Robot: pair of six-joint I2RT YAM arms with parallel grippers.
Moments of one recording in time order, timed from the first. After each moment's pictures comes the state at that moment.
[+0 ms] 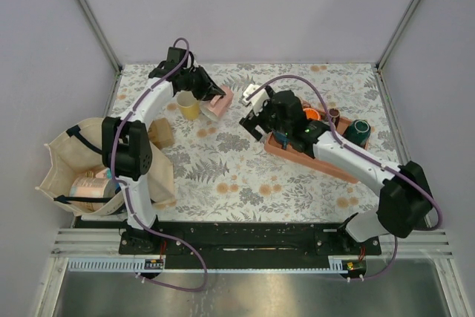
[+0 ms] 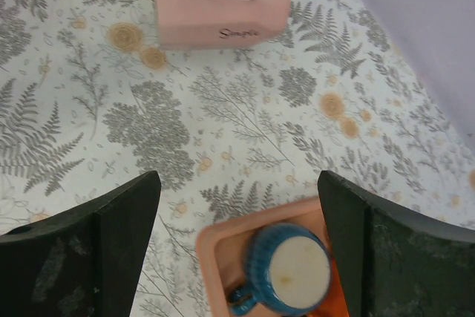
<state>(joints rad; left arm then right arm) -0.22 1.95 1.71 -0.58 0.58 -0.81 0.67 1.42 1.09 -0.05 -0.03 -0.38</state>
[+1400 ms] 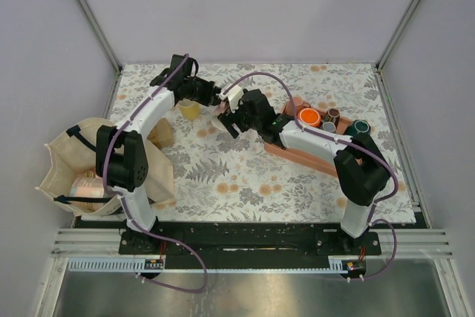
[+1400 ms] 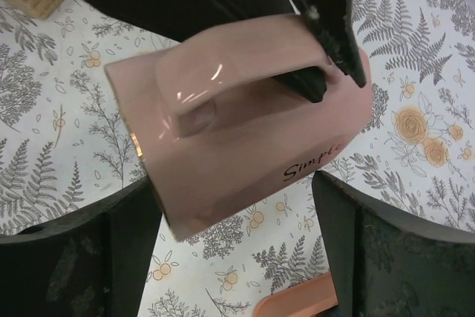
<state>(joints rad) -0.26 1.85 1.56 -0.56 0.56 -1.46 0.75 1.80 1.30 0.03 0.00 -0.19</state>
